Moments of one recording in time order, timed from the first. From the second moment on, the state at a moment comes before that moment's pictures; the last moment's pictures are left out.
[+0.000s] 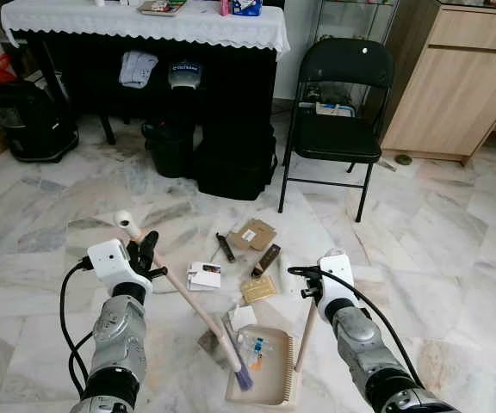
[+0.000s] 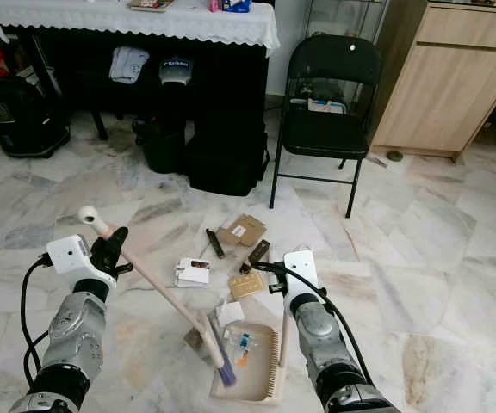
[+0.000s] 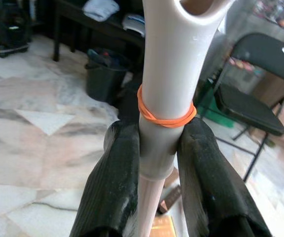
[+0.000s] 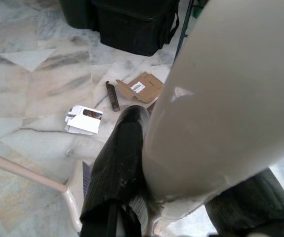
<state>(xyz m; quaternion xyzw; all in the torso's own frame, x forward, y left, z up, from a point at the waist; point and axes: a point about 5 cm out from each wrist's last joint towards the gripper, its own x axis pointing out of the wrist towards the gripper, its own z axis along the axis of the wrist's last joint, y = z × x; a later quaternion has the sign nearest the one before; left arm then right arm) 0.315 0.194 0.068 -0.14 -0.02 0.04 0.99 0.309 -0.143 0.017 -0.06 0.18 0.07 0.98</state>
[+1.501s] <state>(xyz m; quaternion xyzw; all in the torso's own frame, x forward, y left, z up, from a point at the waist) 0.315 0.178 0.067 -0.23 0.00 -0.07 0.97 0.309 -0.144 0.017 -0.06 0.18 0.06 0.98</state>
